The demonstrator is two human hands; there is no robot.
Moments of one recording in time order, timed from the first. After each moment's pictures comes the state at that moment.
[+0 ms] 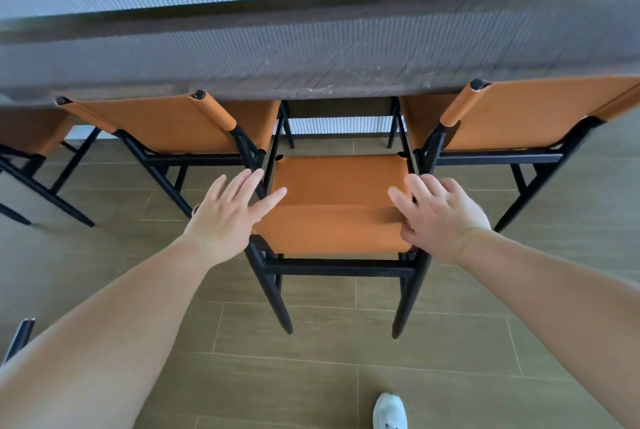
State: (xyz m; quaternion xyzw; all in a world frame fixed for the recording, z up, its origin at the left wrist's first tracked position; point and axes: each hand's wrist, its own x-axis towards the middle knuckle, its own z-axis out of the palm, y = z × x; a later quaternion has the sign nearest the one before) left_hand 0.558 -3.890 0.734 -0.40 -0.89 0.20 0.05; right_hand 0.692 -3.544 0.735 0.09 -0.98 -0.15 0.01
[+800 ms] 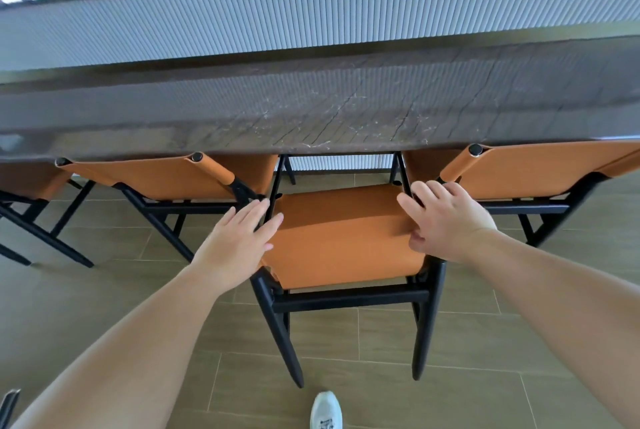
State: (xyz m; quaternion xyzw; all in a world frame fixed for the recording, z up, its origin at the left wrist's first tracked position) left_hand 0.478 -3.835 0.768 -0.40 -0.91 0.10 0.07; right_hand 0.580 -3.473 0.776 0.07 -0.99 -0.14 0.00
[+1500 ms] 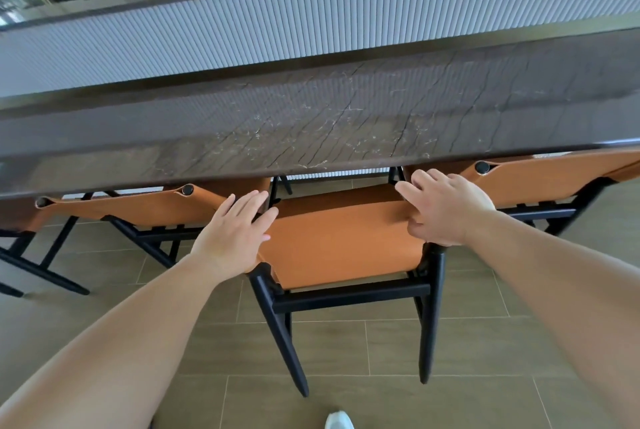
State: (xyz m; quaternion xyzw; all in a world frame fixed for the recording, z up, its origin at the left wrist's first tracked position) left_hand 0.382 -3.810 0.789 -0.44 -0.88 0.12 0.10; right_hand 0.502 -3.448 0.796 0.04 -0.99 -0.10 -0.03
